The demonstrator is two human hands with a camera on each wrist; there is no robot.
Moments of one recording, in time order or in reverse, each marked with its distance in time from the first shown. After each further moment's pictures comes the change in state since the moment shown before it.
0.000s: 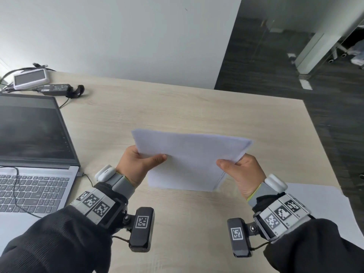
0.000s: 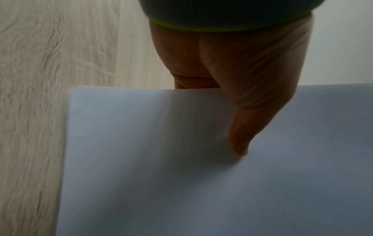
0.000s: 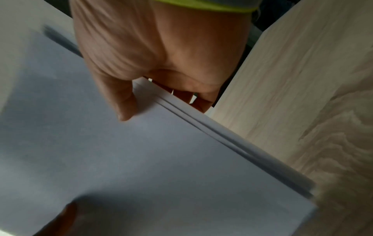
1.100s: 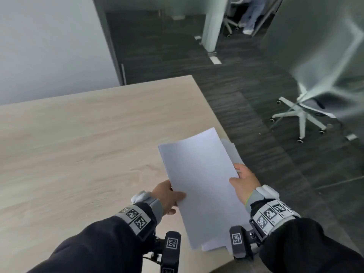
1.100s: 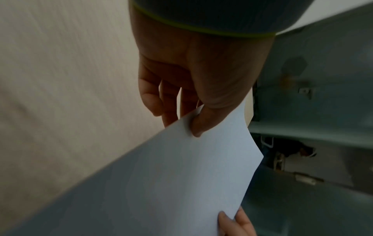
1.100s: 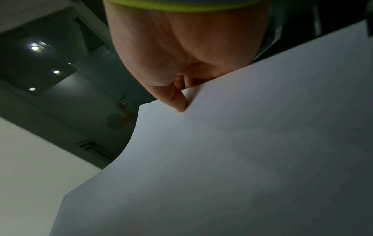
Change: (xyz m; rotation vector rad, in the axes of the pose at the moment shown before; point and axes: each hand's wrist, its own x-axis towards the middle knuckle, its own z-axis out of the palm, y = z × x) left_hand -0.097 -0.096 0.320 0.499 -0.584 -0.620; right_hand -0.155 0.114 -0.279 -0.194 0.546 0.502
